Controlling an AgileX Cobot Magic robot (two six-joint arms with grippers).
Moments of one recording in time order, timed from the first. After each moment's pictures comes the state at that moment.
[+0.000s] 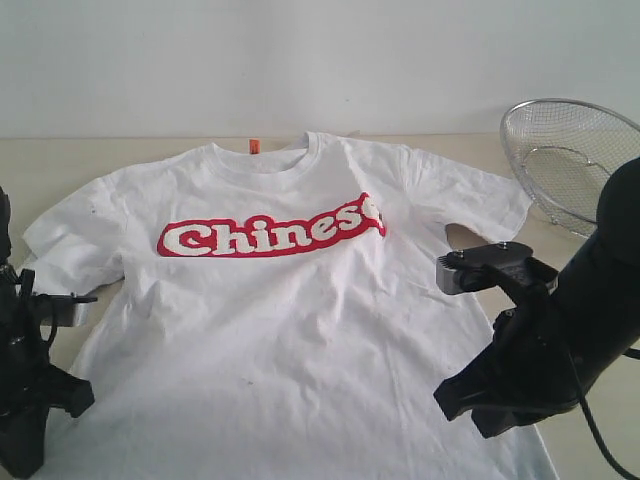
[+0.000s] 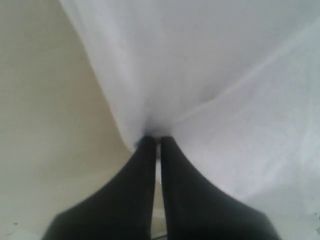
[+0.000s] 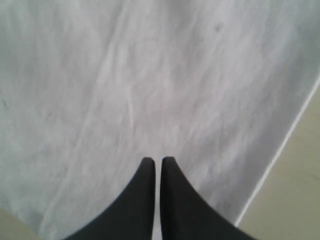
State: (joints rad) left arm -0.10 1.88 -0.86 -0.16 1.03 0.26; right arm 0.28 1.55 -0.69 0.40 0.70 -0.31
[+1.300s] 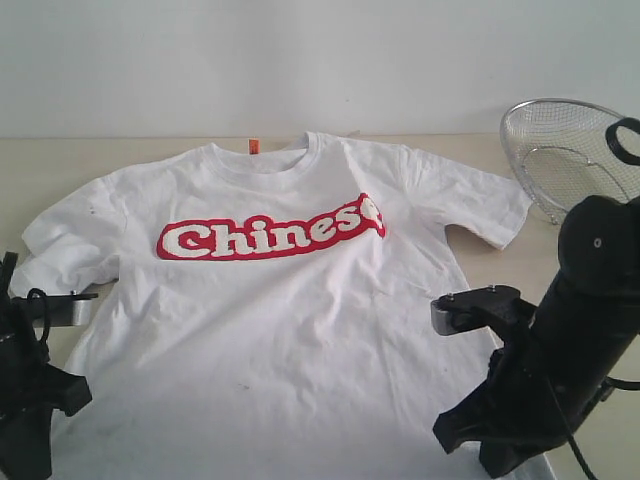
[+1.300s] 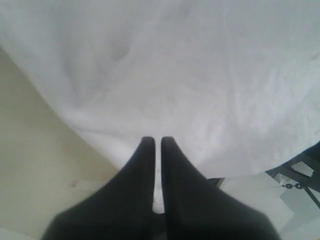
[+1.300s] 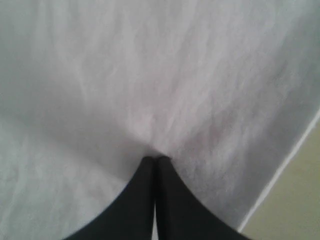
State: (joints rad) left arm -0.10 1.81 -0.83 -0.29 1.13 0.35; right arm 0.28 1.71 -0.69 0.39 0.69 -0.30
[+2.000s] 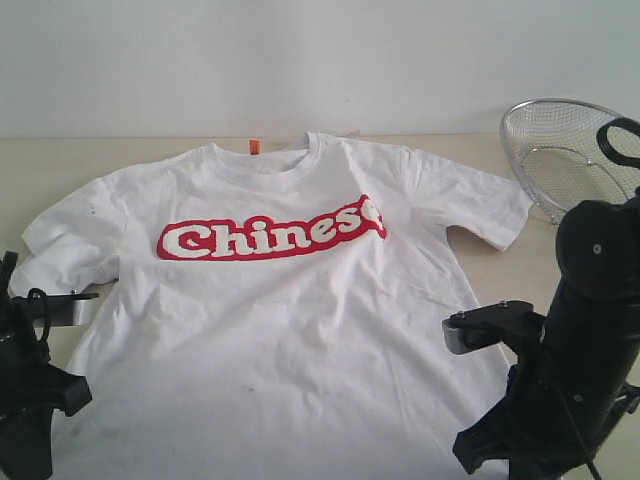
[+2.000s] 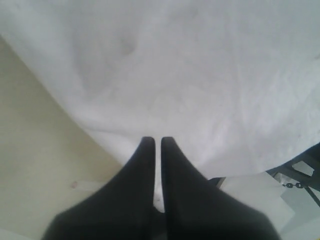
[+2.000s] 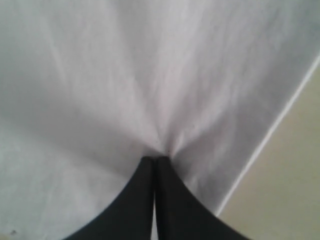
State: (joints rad) left arm -0.10 1.81 -0.83 -0.29 1.13 0.36; right arm 0.28 1.71 -0.69 0.26 0.79 -0.19
